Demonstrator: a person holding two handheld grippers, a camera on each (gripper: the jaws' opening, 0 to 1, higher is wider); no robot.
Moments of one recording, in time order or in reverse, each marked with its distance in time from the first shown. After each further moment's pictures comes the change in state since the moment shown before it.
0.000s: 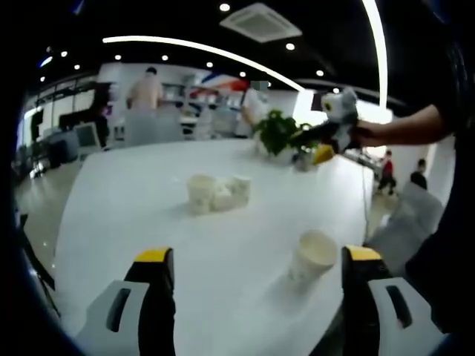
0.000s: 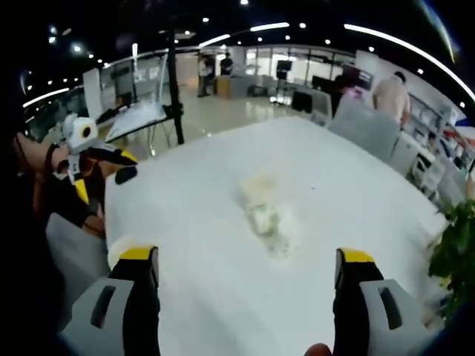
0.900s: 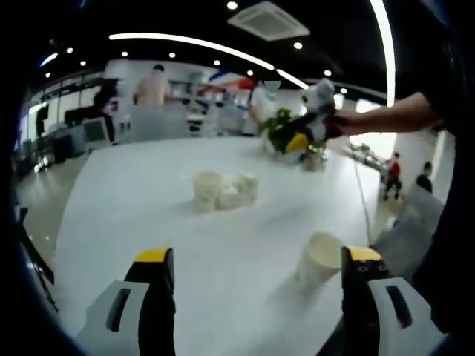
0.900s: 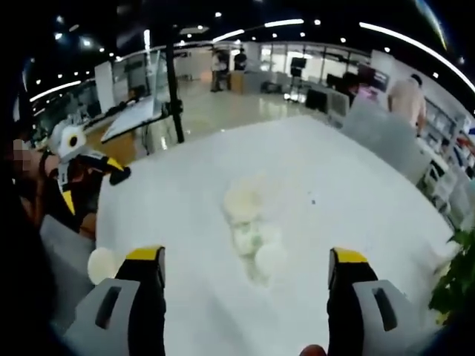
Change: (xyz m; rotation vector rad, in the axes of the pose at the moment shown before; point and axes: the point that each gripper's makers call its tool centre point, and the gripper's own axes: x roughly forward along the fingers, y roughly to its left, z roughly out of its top) left arm 0.006 0.006 -0.005 -0.024 0.005 0.038; right arm 0.046 -0.043 0.029 0.007 0.006 0.082
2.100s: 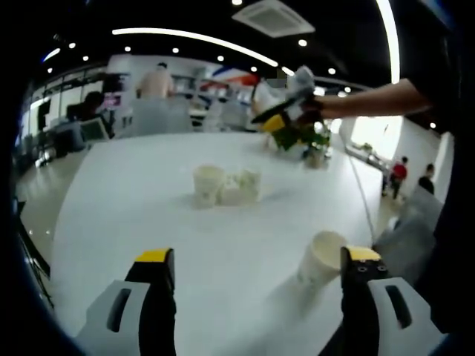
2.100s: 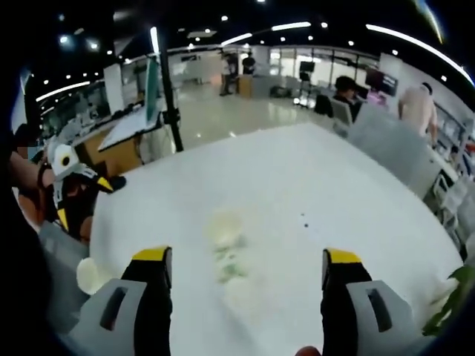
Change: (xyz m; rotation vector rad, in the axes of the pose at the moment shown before) left arm 0.008 0.003 -0.008 -0.019 0.024 0.008; right arm 0.031 -0.030 0.046 -0.096 0.004 0.059
